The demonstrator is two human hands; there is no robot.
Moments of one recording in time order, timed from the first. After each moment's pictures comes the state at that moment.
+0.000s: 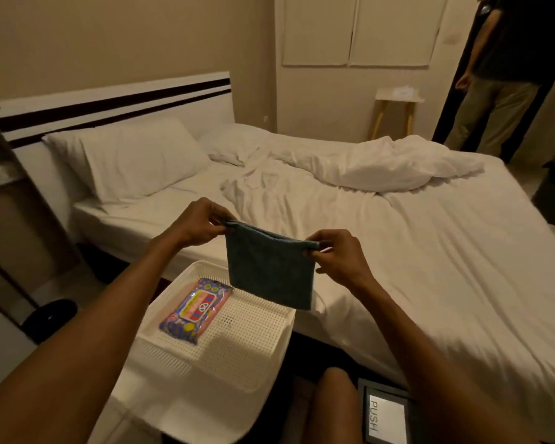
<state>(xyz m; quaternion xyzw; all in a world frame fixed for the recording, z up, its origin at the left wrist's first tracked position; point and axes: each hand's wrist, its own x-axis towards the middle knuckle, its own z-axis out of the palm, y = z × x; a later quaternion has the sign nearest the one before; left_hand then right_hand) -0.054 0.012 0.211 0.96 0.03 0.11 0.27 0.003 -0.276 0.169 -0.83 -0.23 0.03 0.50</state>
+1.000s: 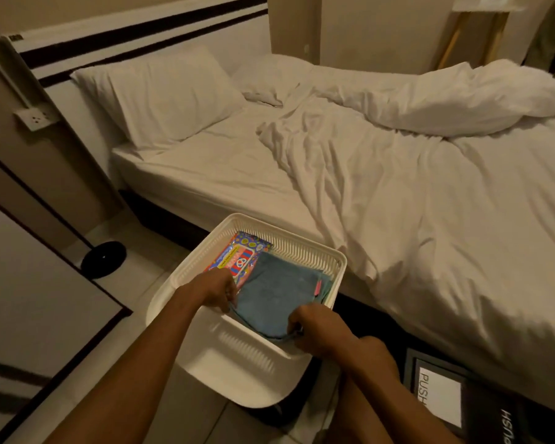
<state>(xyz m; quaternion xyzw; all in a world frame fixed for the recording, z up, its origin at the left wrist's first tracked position) -0.127 0.063 0.012 0.95 0.12 -0.27 0.12 -0.077 -0.204 0.001 -0.86 -0.44 0.23 0.14</state>
